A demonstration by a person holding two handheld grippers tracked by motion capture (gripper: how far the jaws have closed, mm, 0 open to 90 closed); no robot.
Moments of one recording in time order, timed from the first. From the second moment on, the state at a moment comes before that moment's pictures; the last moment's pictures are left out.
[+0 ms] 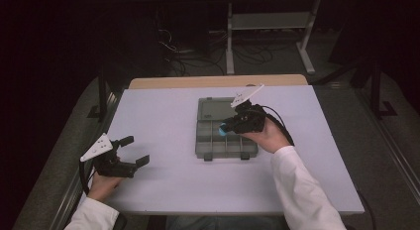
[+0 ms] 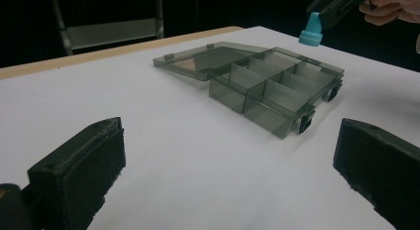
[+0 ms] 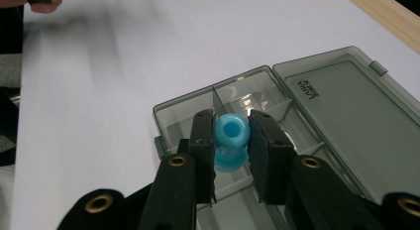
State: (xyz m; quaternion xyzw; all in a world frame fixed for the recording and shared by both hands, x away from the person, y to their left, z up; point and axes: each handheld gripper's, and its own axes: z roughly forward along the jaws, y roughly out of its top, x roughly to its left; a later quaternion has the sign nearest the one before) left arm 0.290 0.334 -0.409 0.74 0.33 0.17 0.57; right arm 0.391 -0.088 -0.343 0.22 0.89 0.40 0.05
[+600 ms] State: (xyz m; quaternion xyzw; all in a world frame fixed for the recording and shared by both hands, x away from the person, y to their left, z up) left arm 0.290 0.334 -0.409 0.74 0.33 0.17 0.57; right arm 0.408 -0.074 -0.343 0.22 0.89 0.39 0.06
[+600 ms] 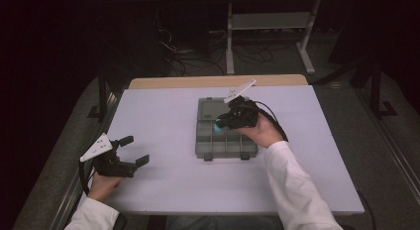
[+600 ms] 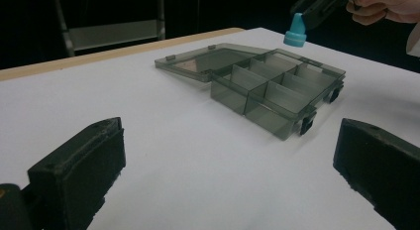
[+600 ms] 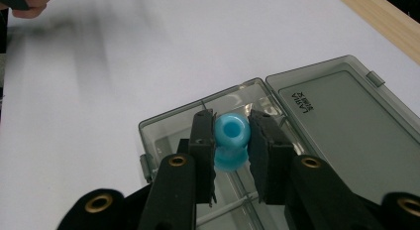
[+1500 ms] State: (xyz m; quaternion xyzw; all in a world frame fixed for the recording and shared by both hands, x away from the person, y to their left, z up) left arm 0.290 0.333 -0.410 0.74 0.32 0.18 0.57; right arm 0.432 -0.058 -0.345 0.21 0.90 0.39 0.06
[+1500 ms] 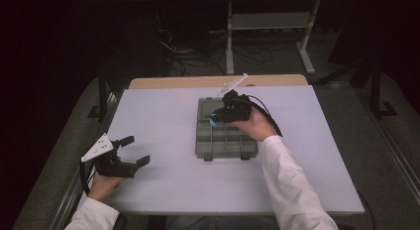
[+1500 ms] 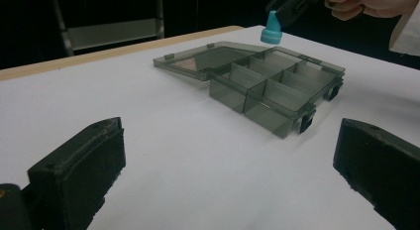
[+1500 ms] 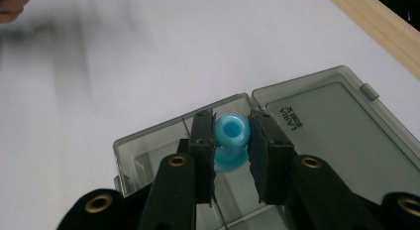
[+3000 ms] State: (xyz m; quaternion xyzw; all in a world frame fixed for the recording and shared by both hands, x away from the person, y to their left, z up) left arm 0.290 0.332 -0.410 0.74 0.32 0.17 0.56; right arm 0.434 -0.081 -0.363 0.29 0.86 0.41 0.05
